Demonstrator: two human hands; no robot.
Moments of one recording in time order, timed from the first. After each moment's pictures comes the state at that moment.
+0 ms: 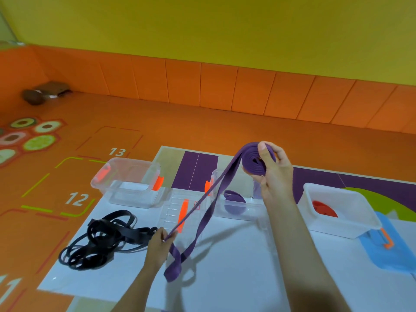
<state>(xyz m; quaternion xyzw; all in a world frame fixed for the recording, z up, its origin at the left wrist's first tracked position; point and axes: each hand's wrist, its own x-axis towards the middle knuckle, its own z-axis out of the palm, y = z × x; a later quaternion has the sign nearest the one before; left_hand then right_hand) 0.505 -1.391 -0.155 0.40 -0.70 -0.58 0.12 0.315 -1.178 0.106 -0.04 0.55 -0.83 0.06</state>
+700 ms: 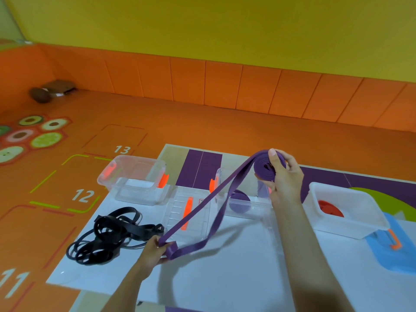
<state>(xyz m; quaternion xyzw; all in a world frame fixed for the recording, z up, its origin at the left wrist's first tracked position) 0.540 -1.423 -0.180 0.42 -0.59 -0.69 0.01 0.306 -1.171 0.081 0.02 0.58 -0.81 0.02</state>
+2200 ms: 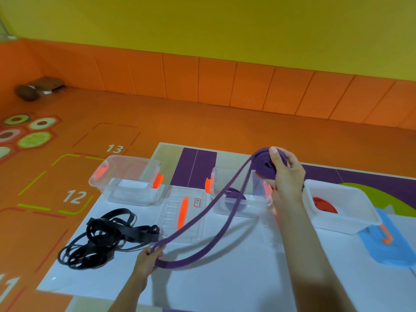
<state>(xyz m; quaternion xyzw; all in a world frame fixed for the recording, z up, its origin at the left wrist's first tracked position) 0.547 -1.417 -0.200 0.52 -0.51 -0.68 0.03 0.303 -1.165 0.087 0.01 0.61 -0.80 -0.01</state>
